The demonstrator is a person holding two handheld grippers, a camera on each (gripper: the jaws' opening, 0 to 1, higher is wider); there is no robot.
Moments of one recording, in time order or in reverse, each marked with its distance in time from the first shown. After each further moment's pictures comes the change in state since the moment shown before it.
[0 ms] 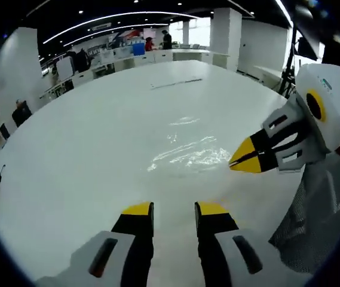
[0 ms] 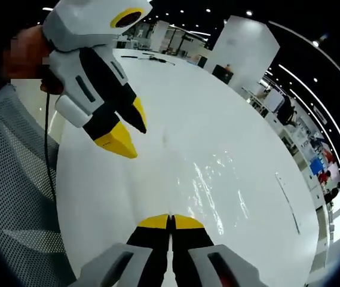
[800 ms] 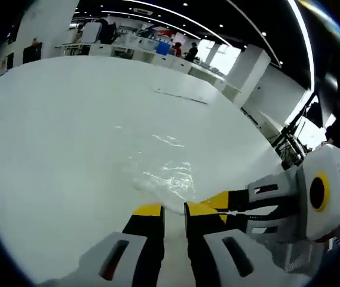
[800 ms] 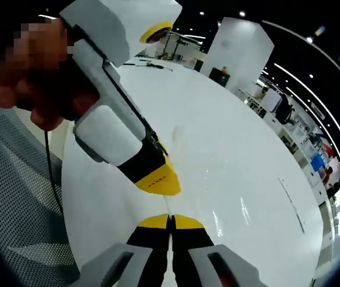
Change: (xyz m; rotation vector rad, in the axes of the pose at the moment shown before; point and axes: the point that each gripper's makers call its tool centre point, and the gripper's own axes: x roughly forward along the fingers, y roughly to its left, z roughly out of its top) left arm 0.016 -0.037 0.024 -0.450 -0.055 -0.174; right arm 0.000 0.011 0.024 0.053 -0.039 -0.010
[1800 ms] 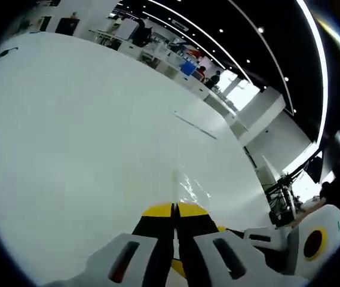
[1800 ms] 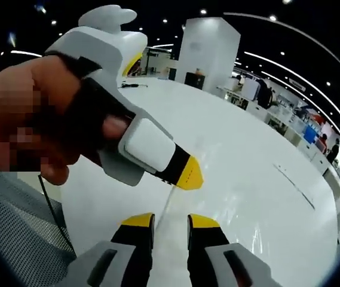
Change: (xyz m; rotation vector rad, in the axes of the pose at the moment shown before) left arm 0.008 0.006 0.046 -0.349 -0.157 -0.014; right arm 0.009 -0.009 0.025 0.246 -0.101 -0.037
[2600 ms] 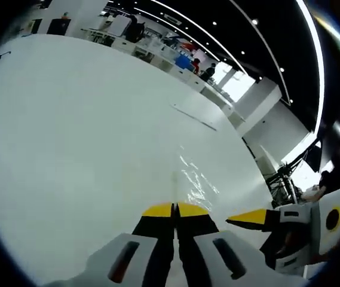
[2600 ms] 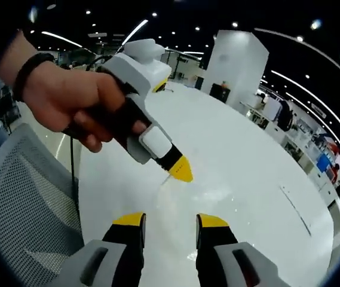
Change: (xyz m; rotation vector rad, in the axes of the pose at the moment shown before) left arm 0.001 0.014 -0.007 0.054 0.049 -0.022; right arm -0.028 0.002 -0.004 -0.166 -0.051 0.117
